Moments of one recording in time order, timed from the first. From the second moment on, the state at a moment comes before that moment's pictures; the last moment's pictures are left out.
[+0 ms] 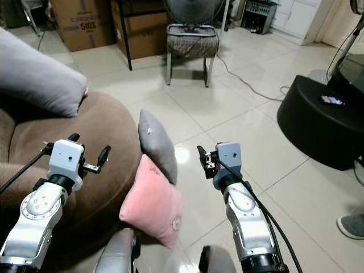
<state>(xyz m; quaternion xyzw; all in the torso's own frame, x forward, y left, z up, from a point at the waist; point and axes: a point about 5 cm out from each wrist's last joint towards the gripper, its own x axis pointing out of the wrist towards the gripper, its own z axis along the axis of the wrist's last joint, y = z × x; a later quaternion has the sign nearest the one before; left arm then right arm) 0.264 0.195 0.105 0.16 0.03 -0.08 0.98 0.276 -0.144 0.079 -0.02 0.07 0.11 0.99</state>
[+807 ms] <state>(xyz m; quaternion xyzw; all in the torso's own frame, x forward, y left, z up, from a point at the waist) 0.264 0.201 0.100 0.16 0.03 -0.06 0.98 0.267 -0.183 0.064 0.02 0.06 -0.04 1.00</state>
